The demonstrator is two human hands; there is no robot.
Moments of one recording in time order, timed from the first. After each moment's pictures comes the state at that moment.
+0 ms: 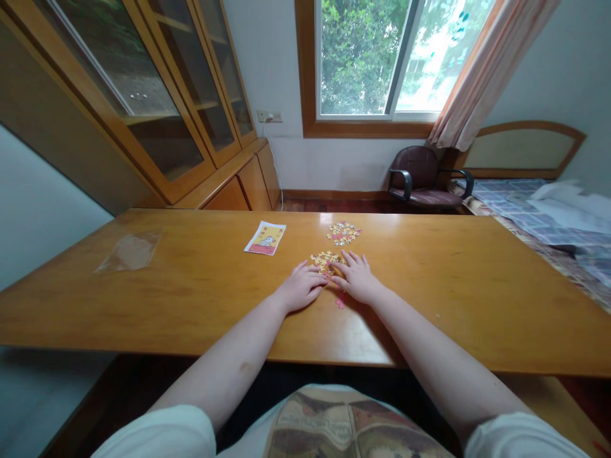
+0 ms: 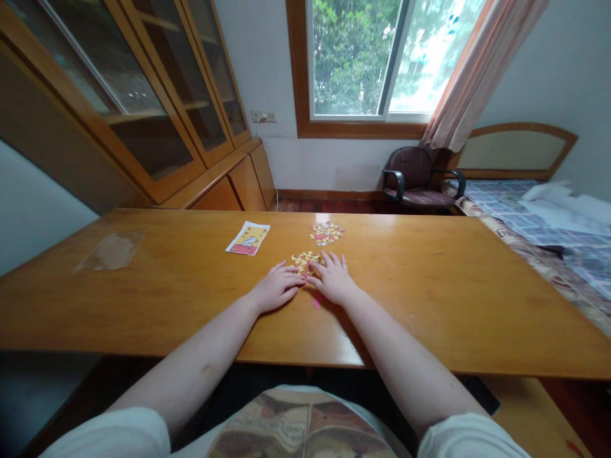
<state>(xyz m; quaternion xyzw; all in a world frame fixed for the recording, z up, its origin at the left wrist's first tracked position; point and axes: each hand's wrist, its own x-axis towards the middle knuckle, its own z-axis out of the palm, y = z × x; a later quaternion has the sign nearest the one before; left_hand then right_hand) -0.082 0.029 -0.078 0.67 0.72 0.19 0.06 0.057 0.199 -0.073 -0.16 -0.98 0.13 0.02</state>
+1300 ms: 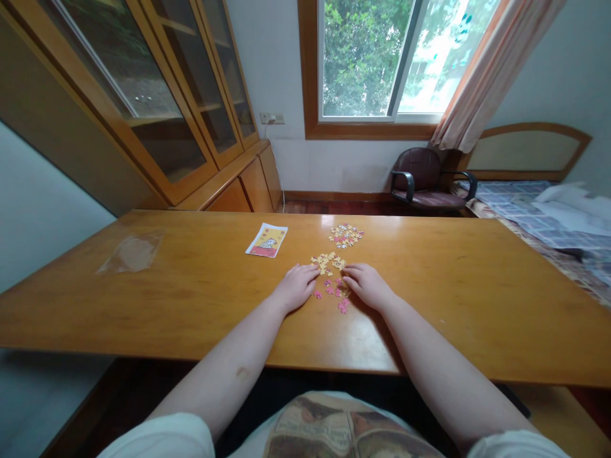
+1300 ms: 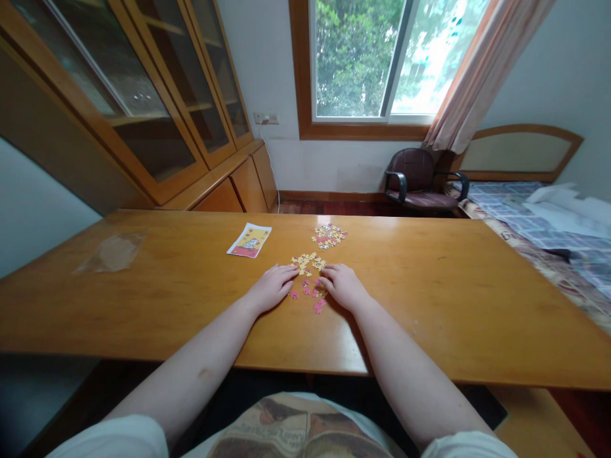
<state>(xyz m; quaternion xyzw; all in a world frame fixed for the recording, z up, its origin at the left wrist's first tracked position) -0.089 0.029 -0.078 0.58 0.80 0.18 0.07 0.072 0.211 -0.070 -0.11 -0.97 0.18 0.10</state>
